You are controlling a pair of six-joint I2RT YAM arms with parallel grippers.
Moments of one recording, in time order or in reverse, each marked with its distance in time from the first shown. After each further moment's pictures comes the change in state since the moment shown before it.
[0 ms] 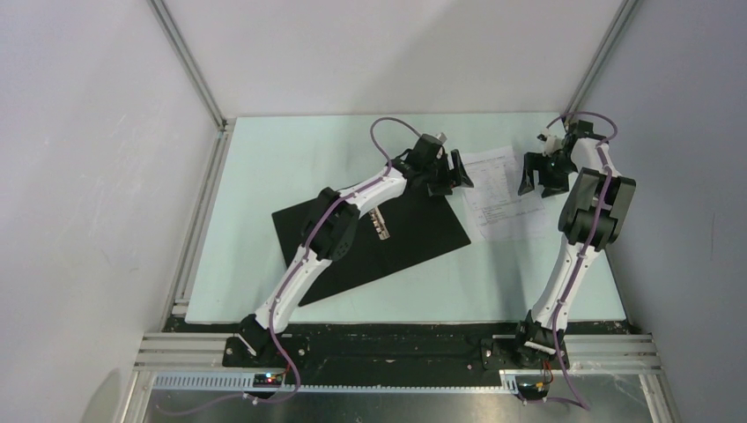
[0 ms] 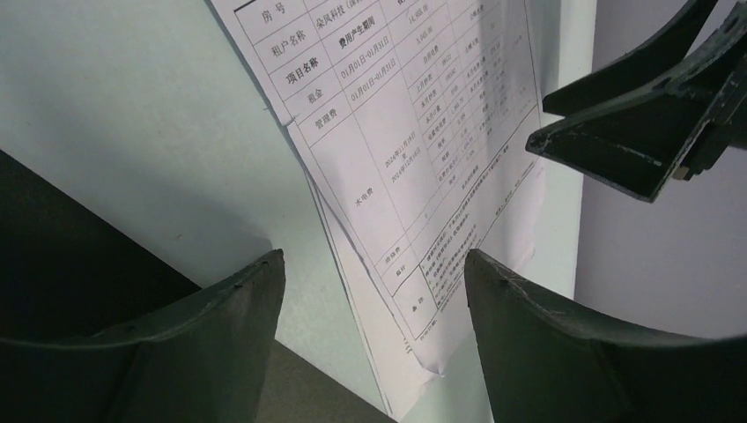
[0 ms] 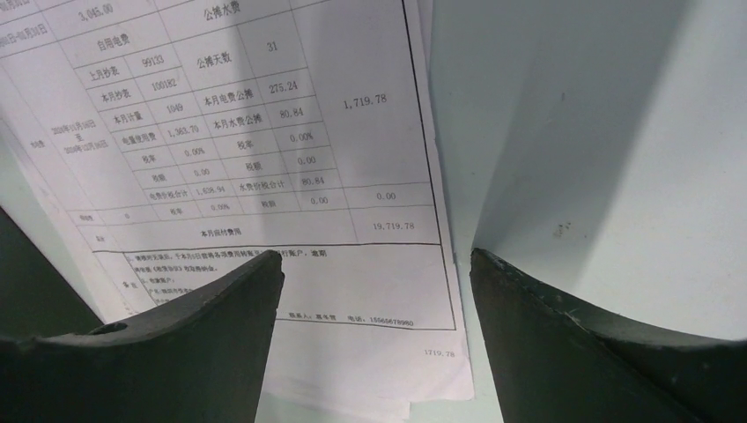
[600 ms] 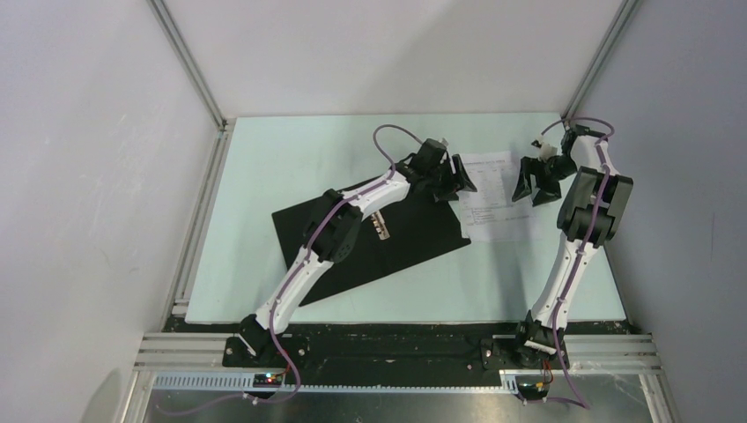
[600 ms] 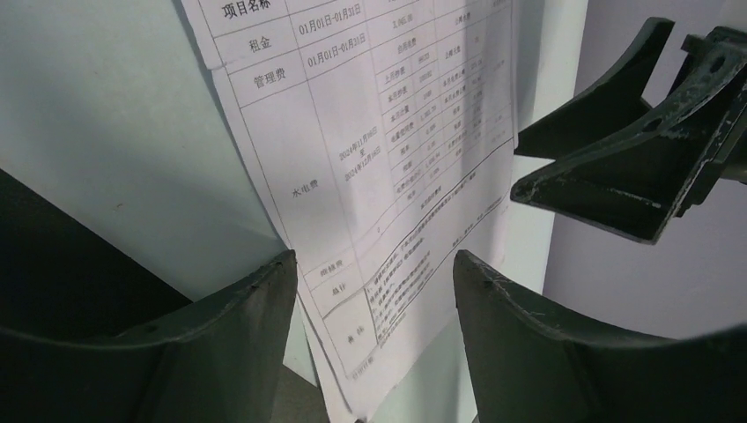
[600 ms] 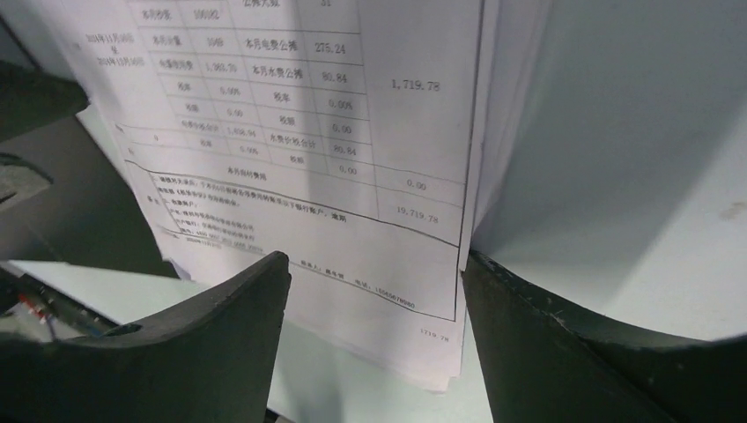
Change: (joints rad) left arm -0.024 0.000 -0.021 0.010 0.003 -0.118; right arm 0.003 0.059 0.090 -0.219 -0.108 -0.027
